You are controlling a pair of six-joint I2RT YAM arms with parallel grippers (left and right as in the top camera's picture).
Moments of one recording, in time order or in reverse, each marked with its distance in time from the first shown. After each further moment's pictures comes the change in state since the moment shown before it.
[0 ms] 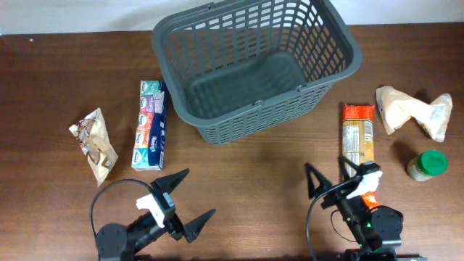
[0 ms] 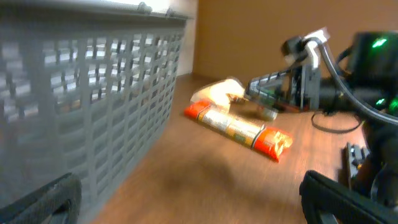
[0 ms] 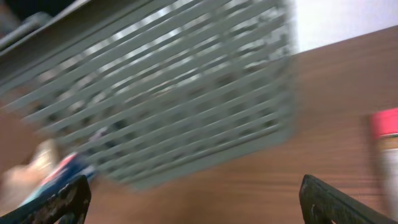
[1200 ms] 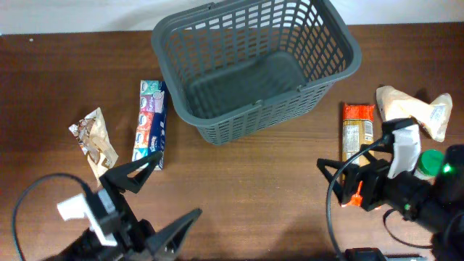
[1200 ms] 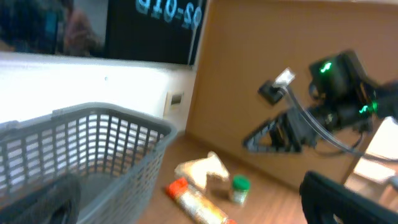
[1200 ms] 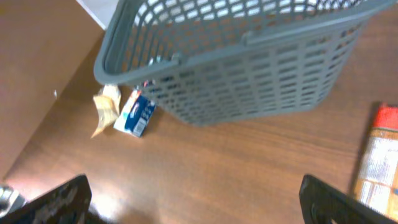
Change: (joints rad) left arm 0.001 0.388 0.938 -0.358 -0.090 -0.272; right arm 0.003 0.769 1.405 -1.184 -0.114 -0.305
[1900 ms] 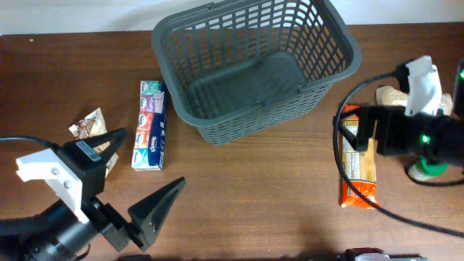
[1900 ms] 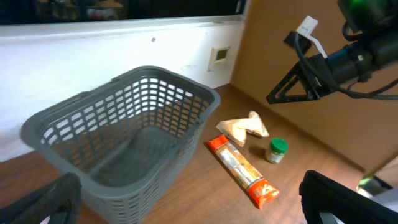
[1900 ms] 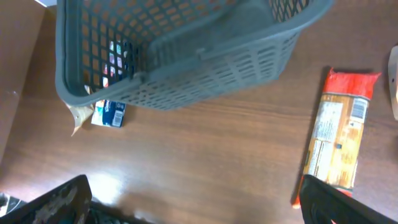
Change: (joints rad) left arm 0.000 0.511 0.897 -0.907 -0.163 0.437; right arm 0.000 0.519 0.691 -0.438 0.131 -0.002
